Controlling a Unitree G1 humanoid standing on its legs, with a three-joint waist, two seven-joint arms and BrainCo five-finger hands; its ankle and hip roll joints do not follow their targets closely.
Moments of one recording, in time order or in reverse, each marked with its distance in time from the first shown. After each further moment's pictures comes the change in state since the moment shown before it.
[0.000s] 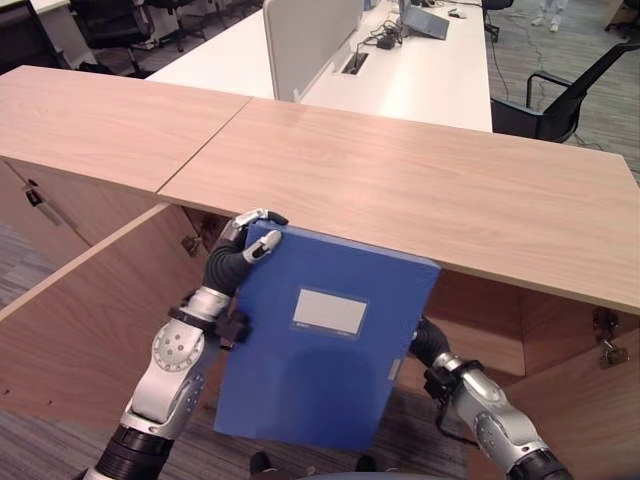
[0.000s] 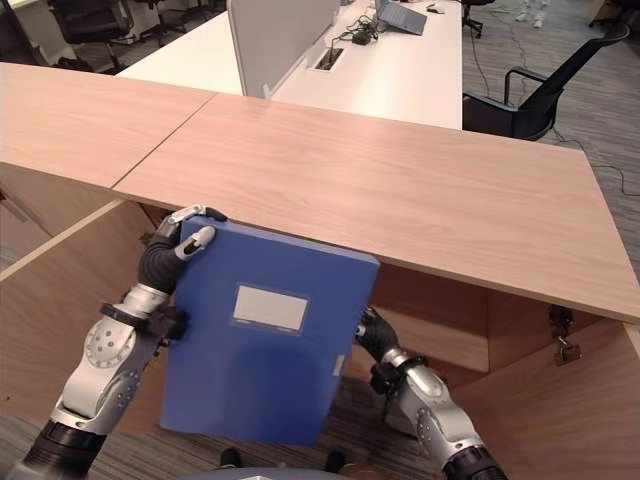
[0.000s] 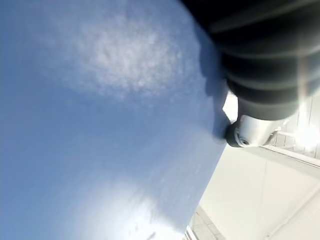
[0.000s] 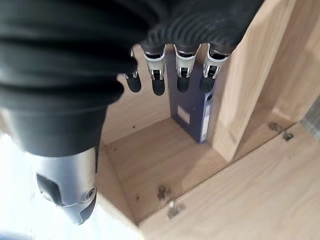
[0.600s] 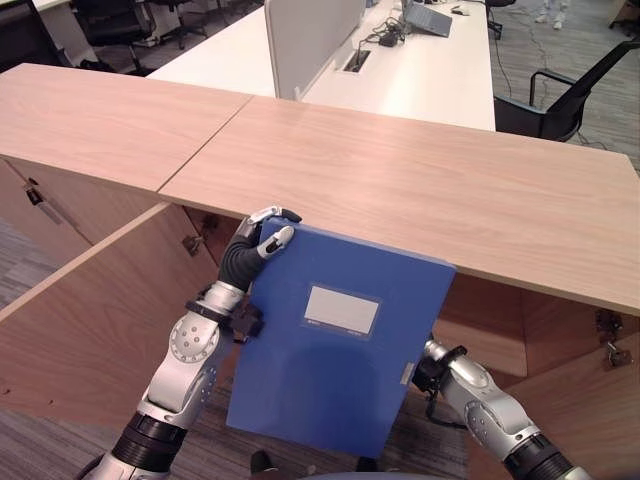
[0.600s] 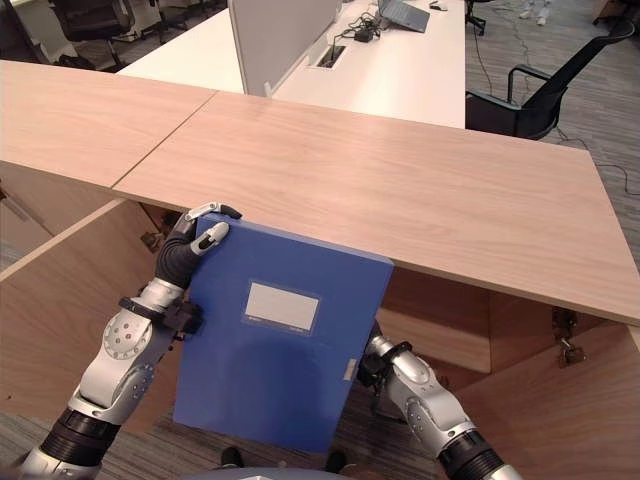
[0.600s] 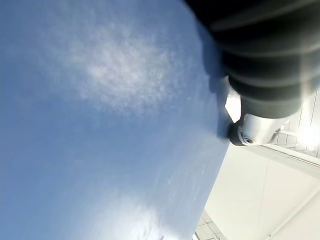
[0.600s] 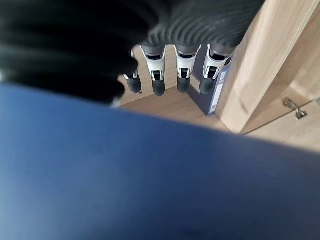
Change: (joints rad) left arm -0.054 -0.011 -0.002 0.054 0.035 -0.004 0.028; right arm 0.023 -0.061 0.012 -0.076 -0.002 0.000 0.034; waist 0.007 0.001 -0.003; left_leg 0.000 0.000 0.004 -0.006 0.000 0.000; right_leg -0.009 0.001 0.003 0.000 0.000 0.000
